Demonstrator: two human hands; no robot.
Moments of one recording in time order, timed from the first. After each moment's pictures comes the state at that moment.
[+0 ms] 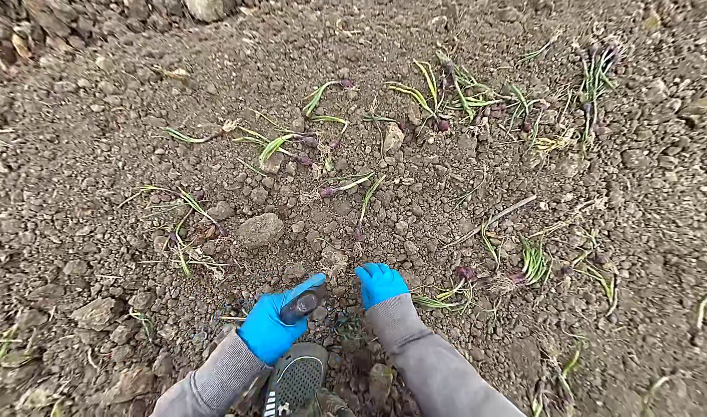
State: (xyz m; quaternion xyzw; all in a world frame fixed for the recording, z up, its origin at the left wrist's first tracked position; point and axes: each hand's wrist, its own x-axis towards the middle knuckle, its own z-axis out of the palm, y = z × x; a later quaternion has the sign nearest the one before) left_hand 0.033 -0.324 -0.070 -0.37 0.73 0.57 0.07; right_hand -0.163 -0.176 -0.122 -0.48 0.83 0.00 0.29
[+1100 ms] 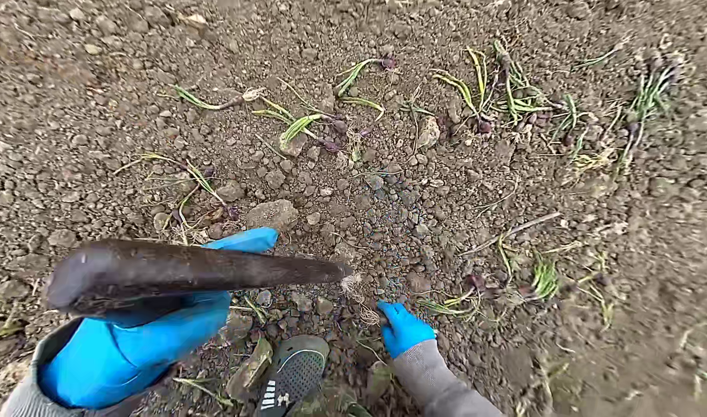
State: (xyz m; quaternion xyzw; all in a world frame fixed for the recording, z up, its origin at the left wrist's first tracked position) left_hand 0.110 -0.431 -0.054 -0.14 0.54 0.82 -0.10; right_hand -0.147 -0.121 -0.120 -0.33 0.81 0.11 0.46
